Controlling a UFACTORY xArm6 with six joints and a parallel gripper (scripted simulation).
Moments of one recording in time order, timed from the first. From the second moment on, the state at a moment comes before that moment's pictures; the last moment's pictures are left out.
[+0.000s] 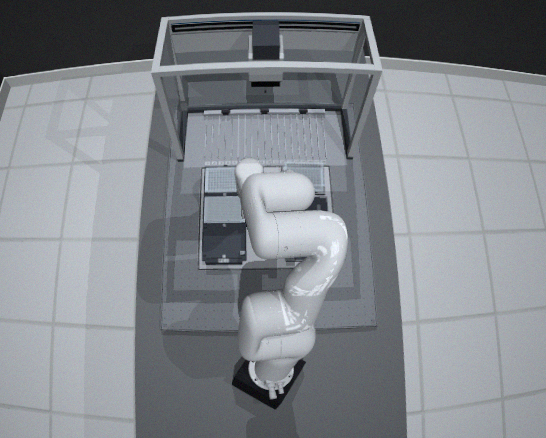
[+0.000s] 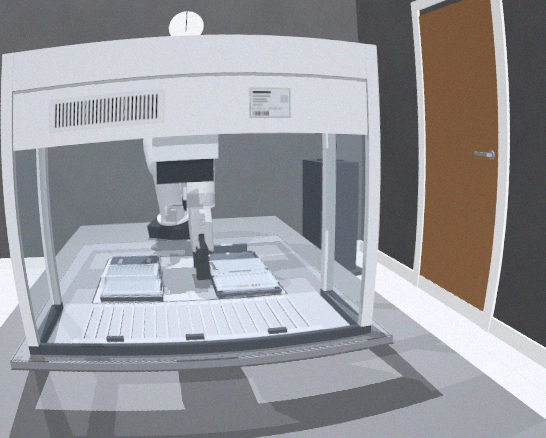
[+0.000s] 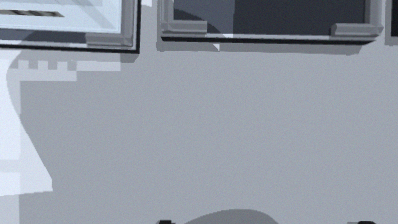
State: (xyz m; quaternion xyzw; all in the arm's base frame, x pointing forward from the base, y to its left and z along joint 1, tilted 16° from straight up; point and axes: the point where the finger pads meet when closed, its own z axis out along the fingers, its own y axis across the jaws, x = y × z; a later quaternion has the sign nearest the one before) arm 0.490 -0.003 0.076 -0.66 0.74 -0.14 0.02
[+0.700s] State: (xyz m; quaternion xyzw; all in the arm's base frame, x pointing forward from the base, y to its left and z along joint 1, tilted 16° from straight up) arm 0.491 0.006 0.074 -0.66 0.74 -0.14 0.02
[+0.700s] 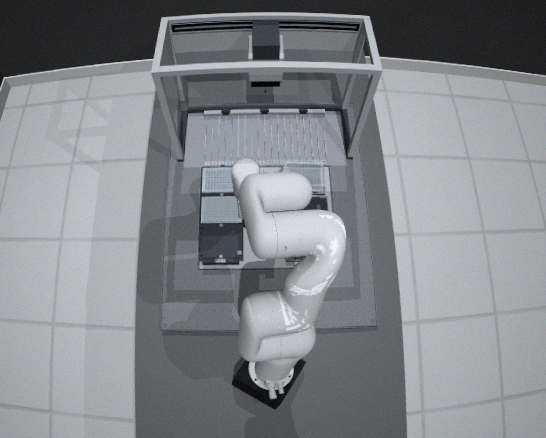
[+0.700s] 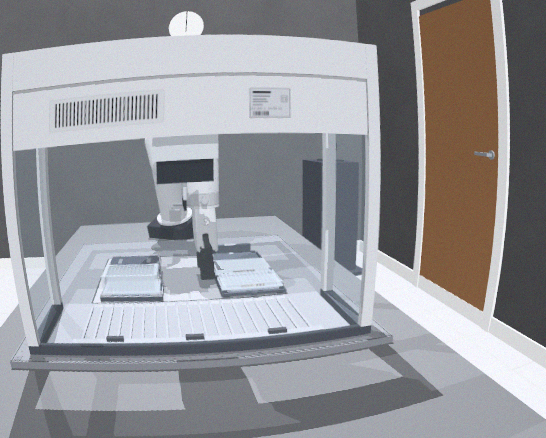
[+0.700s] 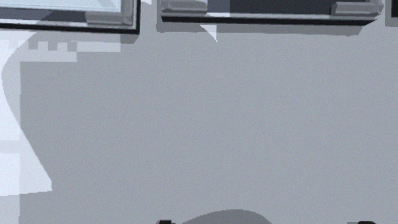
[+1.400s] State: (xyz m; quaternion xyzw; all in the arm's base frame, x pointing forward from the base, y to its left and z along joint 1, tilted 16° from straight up) arm 0.493 0.016 0.073 -0.66 0.74 -0.14 0.02
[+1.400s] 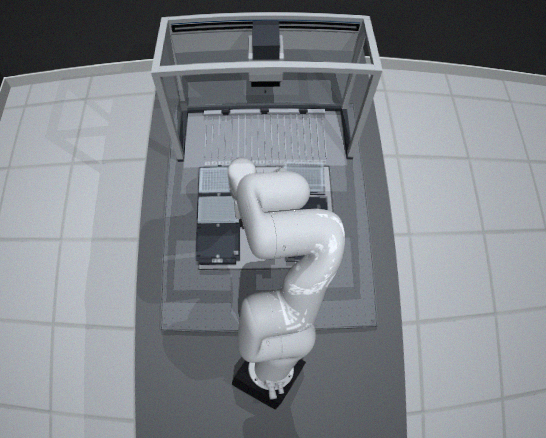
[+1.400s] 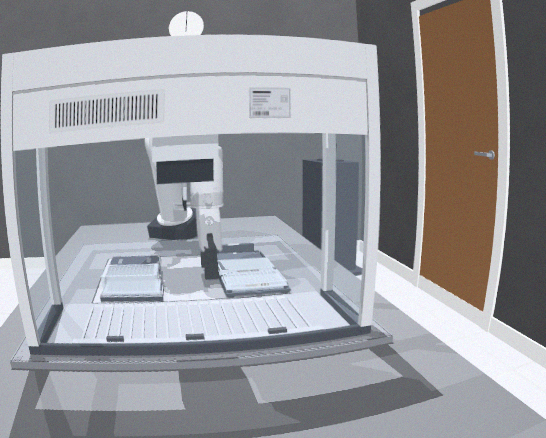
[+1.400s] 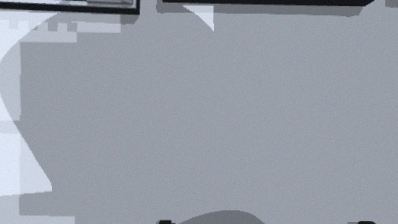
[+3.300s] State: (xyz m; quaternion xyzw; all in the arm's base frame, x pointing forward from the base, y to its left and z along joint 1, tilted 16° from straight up) arm 0.492 0.015 0.073 -0.66 0.74 -0.14 0.02
